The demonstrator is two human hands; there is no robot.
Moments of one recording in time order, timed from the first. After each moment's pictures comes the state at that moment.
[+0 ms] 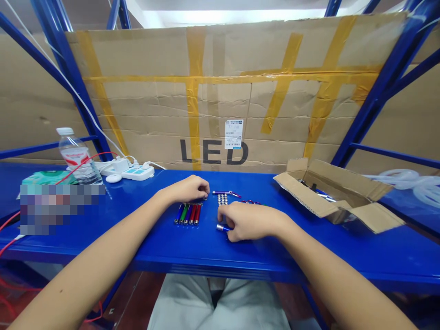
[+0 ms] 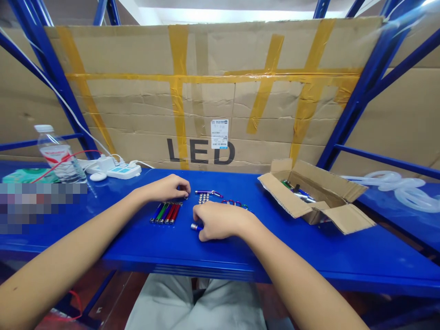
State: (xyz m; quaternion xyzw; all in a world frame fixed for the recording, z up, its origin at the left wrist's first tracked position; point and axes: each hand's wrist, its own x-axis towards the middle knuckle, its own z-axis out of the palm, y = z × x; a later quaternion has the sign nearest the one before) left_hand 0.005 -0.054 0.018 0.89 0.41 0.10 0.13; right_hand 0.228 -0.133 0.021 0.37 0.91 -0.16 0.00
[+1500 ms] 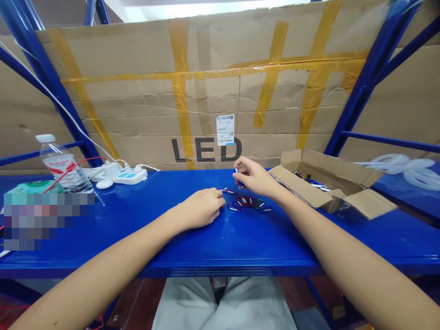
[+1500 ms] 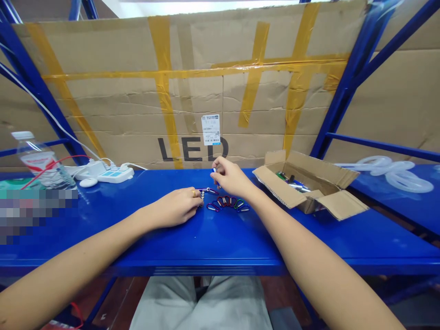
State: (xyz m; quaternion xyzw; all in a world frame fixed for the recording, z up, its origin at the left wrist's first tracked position) left_hand 0.063 -0.102 -0.001 0.95 0.29 0.02 -0.14; right_hand 0.273 -0.059 0.011 0.39 0.78 -0.27 -0.41
